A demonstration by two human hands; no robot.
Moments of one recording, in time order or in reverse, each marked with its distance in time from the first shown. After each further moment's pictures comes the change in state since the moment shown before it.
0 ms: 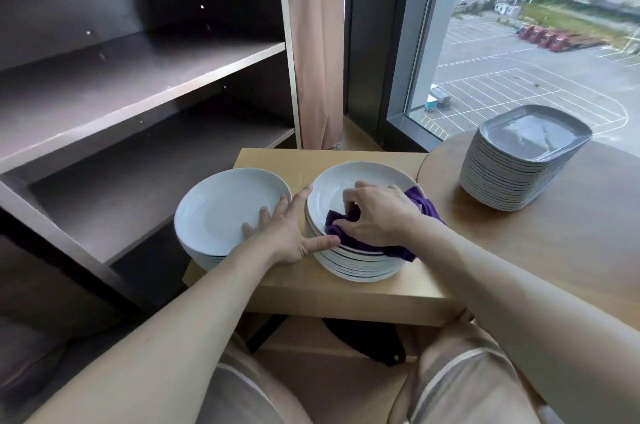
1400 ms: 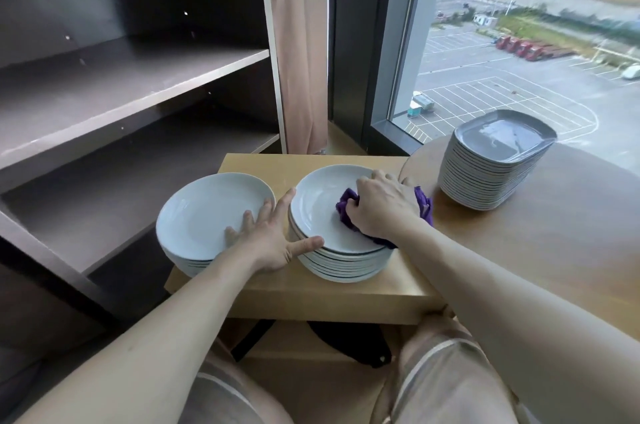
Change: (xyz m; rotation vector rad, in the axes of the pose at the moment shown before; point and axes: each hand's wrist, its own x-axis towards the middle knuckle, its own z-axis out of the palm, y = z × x) left_hand 0.001 -0.005 0.008 0.066 0.058 0.011; right_hand -0.007 0.015 -0.004 -0.195 0.146 0.315
